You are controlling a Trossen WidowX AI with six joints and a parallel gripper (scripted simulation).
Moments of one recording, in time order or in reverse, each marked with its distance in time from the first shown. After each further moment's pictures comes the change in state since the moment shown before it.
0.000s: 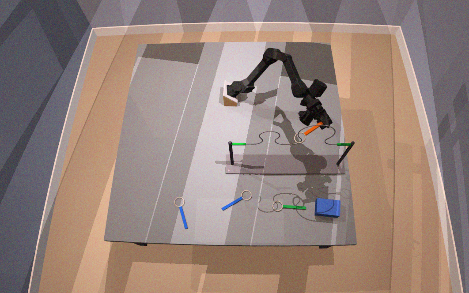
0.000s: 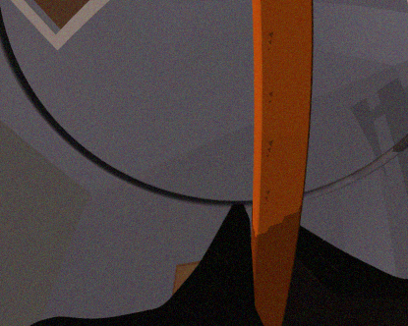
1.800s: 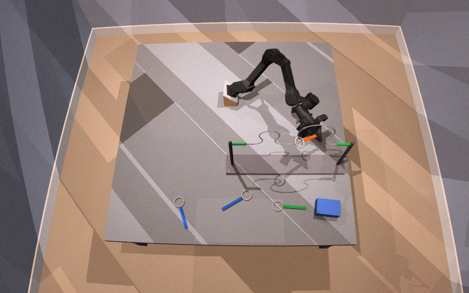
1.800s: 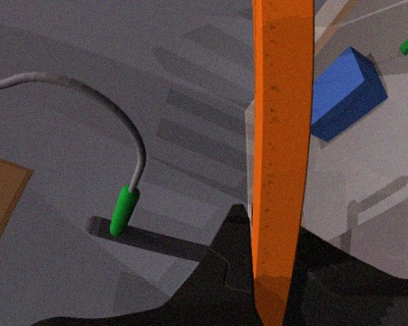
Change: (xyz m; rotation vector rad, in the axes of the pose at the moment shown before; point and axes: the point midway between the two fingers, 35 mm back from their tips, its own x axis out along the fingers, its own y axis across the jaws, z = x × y) arm -0.056 -0.135 0.063 -0.868 0.192 -0.451
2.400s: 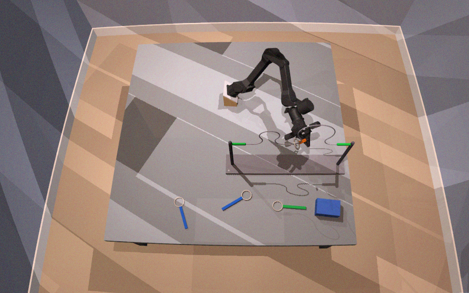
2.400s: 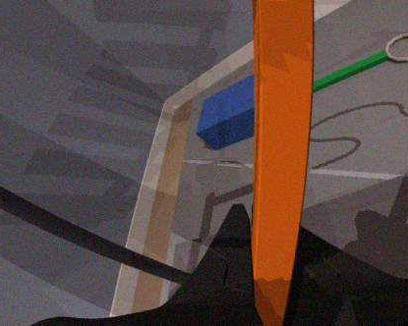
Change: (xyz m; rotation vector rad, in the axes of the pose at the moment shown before) arm -0.015 -0.068 0.013 -0.386 0.051 -0.228
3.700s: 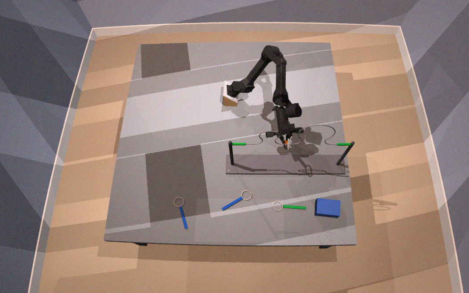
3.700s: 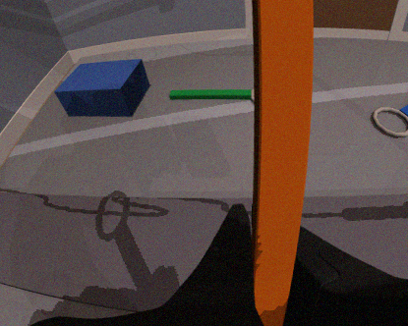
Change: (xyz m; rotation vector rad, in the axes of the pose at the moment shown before) arm -0.029 -0.096 0.030 -0.506 0.063 -0.294
